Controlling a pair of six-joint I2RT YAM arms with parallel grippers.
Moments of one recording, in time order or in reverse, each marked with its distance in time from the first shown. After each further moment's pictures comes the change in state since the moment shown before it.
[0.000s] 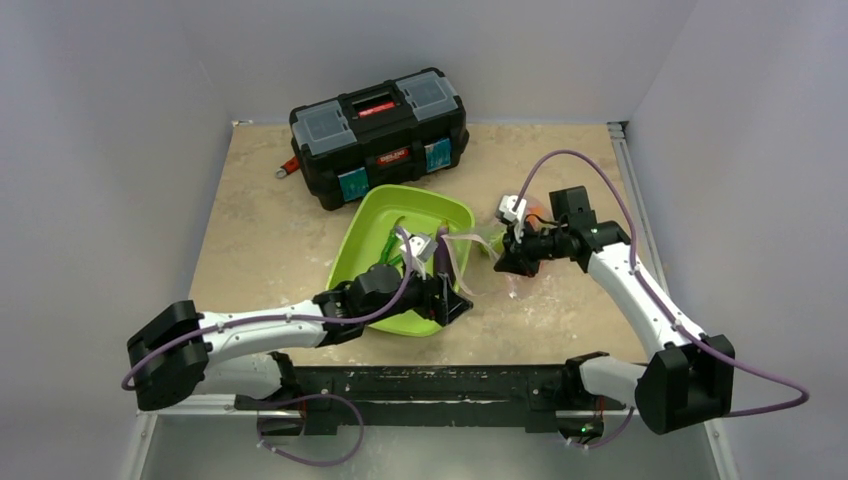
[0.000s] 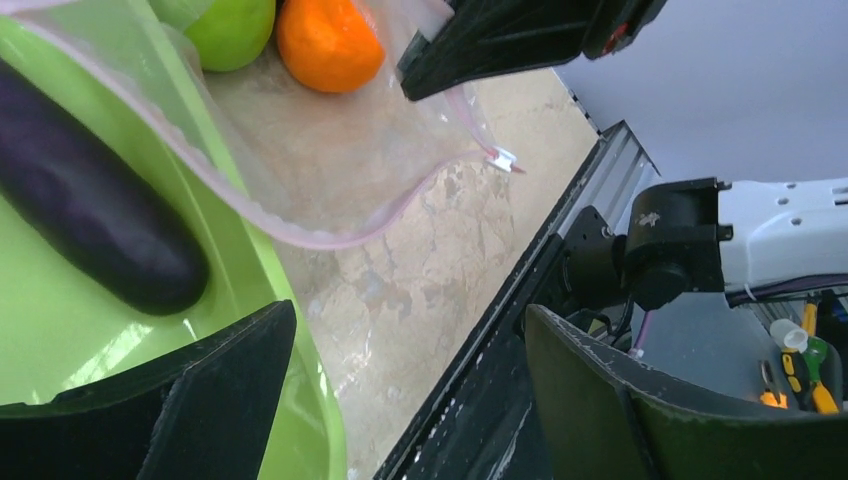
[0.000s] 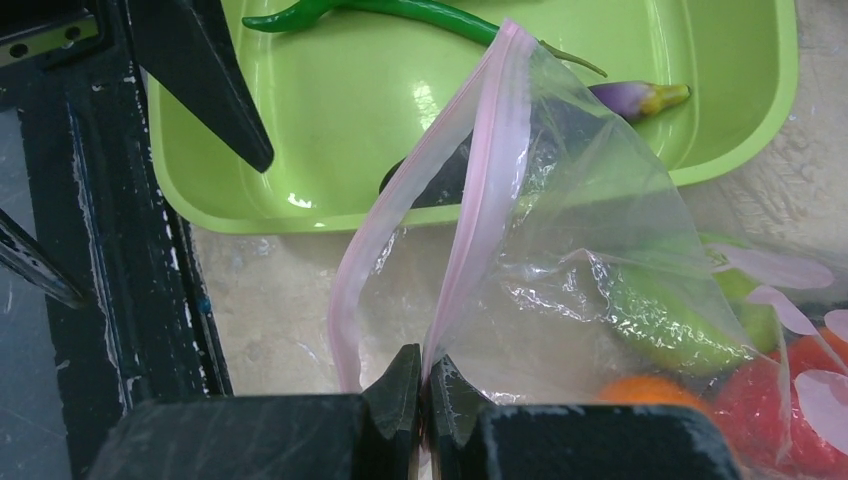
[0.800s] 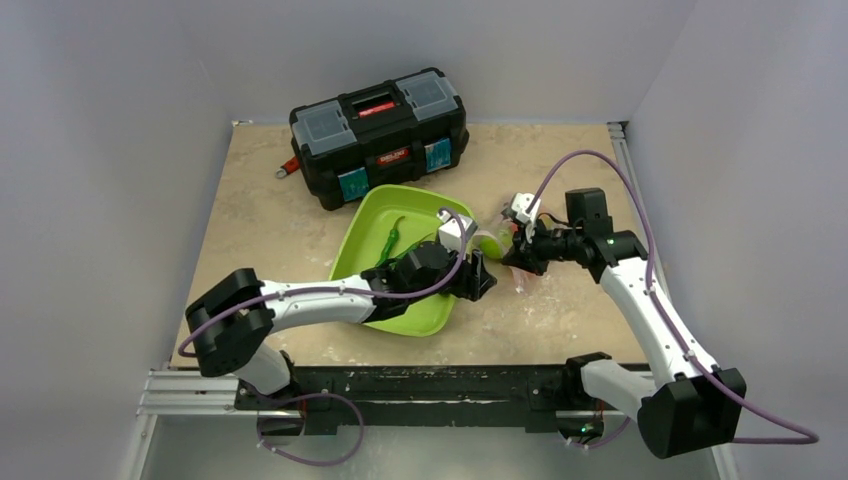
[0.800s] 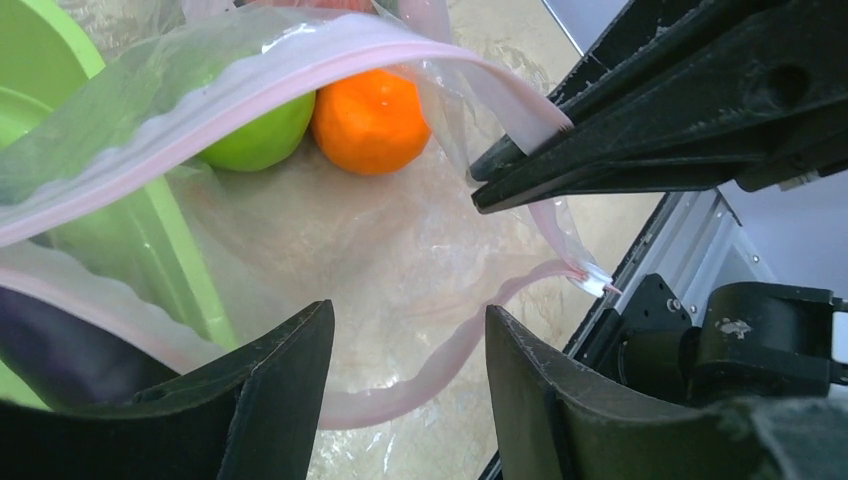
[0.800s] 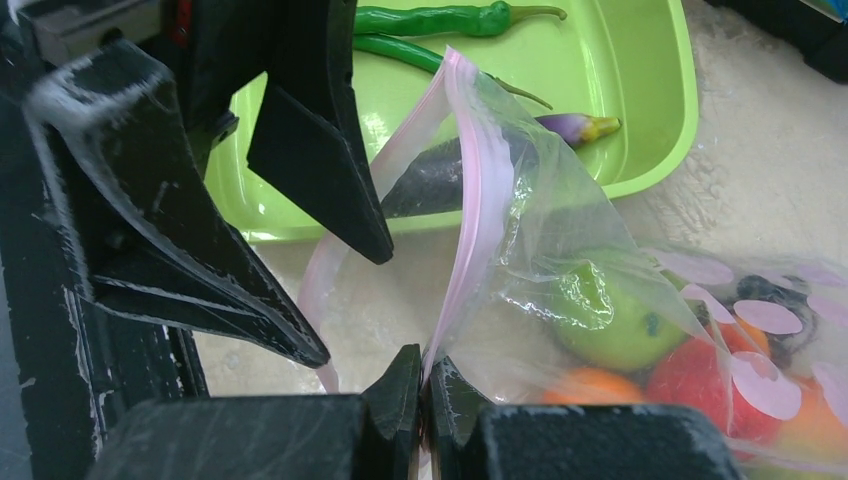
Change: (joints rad) left arm -0.003 0.348 0.314 -0.045 -0.084 0.055; right arm -0.039 -0.117 -0.002 0.002 0.004 -0.002
